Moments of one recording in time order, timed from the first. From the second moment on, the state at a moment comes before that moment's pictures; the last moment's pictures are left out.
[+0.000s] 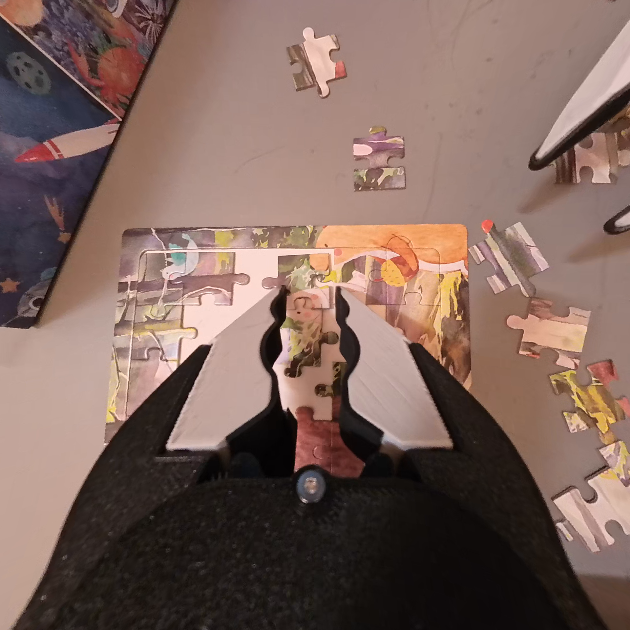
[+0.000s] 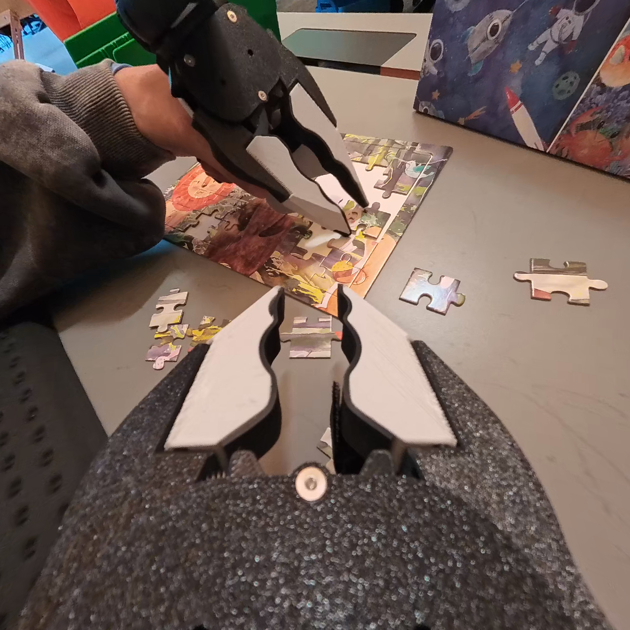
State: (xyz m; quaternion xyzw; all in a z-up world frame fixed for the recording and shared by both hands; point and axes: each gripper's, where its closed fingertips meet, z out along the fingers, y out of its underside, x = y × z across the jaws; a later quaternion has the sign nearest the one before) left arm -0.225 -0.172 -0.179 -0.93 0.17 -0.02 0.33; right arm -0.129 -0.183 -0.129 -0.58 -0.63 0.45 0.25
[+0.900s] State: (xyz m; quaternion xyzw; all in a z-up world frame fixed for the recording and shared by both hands) left arm -0.231 -0.166 -0.172 -0.93 0.16 0.00 0.34; right arm -0.128 -0.184 -0.134 -0.58 -0.64 0.45 0.24
